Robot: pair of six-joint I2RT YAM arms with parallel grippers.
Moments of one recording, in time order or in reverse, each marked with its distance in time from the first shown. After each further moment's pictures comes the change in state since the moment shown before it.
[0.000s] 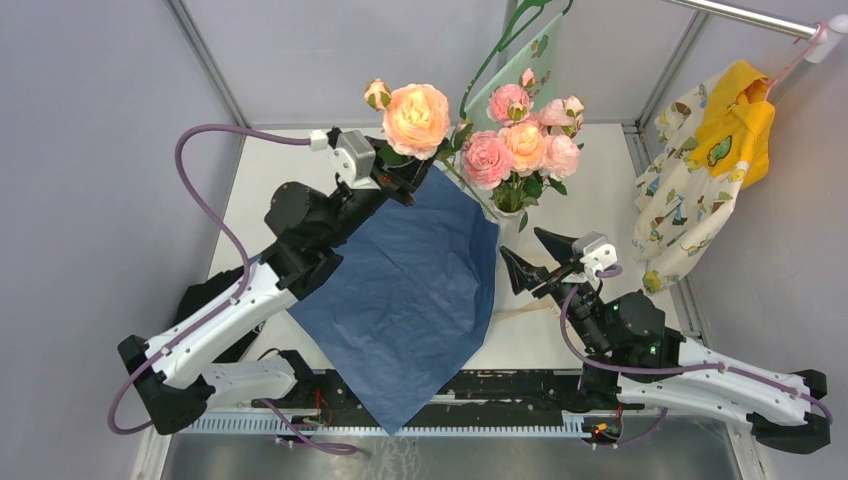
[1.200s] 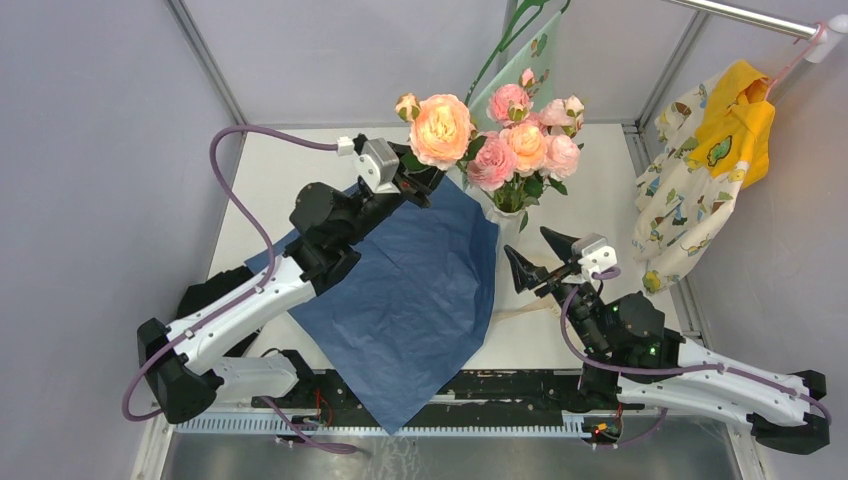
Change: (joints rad) left arm 0.000 0.099 -0.031 0.141 0.050 0.039; right arm 0.000 -0.011 -0.014 0.004 0.049 -0.055
